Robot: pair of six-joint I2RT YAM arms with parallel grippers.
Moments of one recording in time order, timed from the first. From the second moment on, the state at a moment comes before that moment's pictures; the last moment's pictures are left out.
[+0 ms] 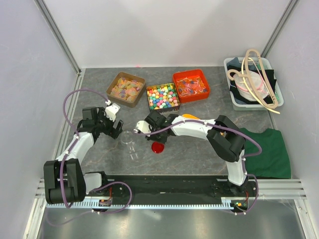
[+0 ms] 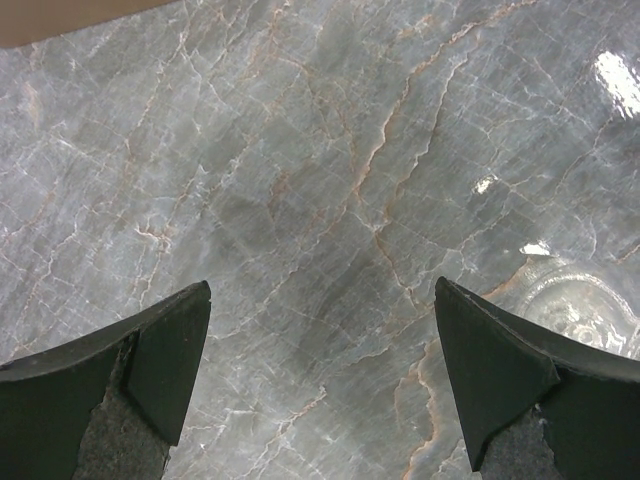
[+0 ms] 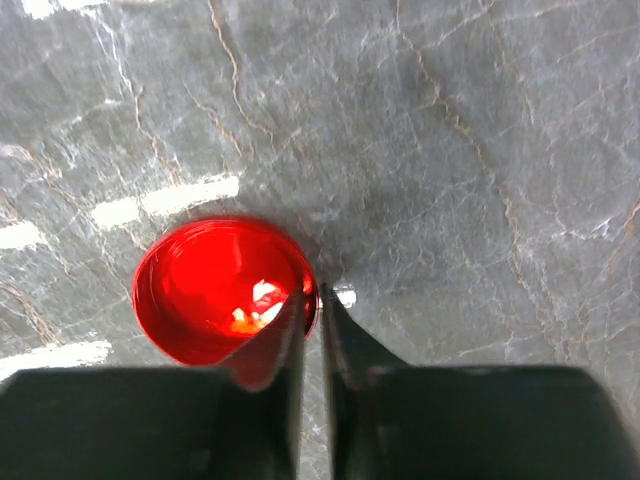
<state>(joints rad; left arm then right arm) 0.08 1.21 0.59 -0.18 0.45 0.58 0.96 1.99 1.37 -0.53 -0.10 -0.39</state>
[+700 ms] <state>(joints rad) 0.08 1.15 0.55 -0.17 0.45 0.57 0.75 1.58 0.93 -0.59 -0.05 -0.52</state>
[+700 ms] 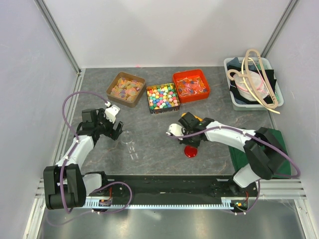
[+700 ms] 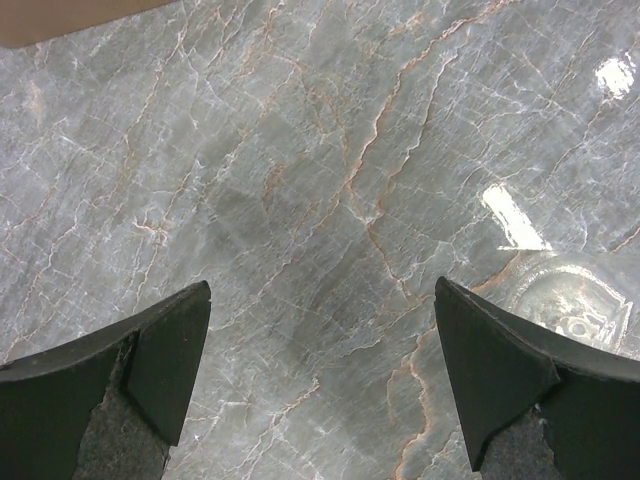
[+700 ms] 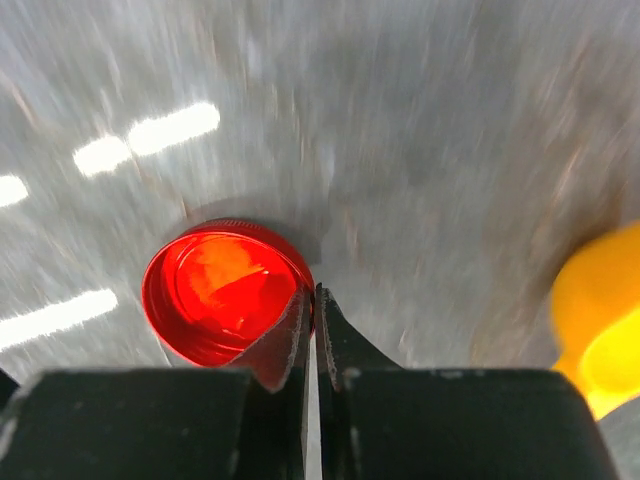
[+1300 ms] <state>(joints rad) 0.08 1.09 0.55 -0.17 0.46 0.57 0.54 1.29 0.64 -0.63 -0.02 -0.69</state>
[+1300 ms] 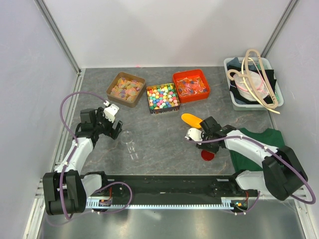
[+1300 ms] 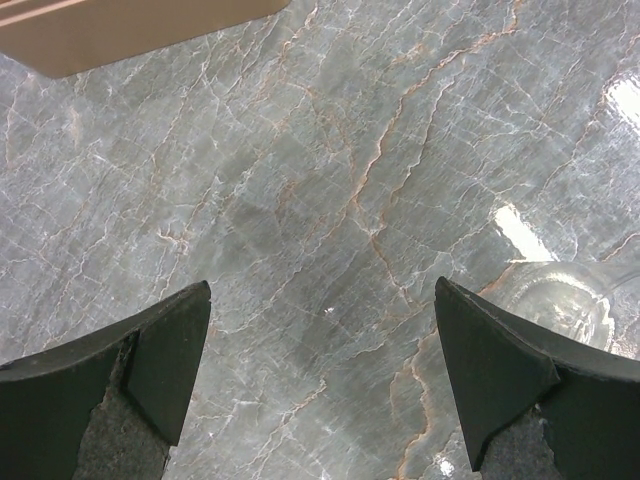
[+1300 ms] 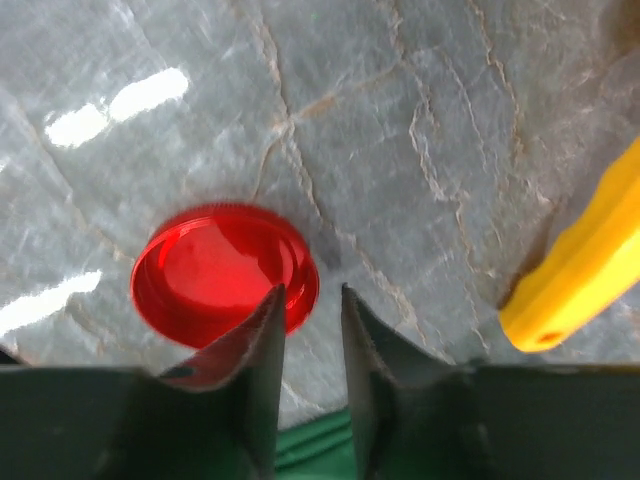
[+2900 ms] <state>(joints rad) 0.08 1.20 0.55 -0.14 0.36 0.53 1.08 2.08 1.92 -0.75 -0.33 -0.32</state>
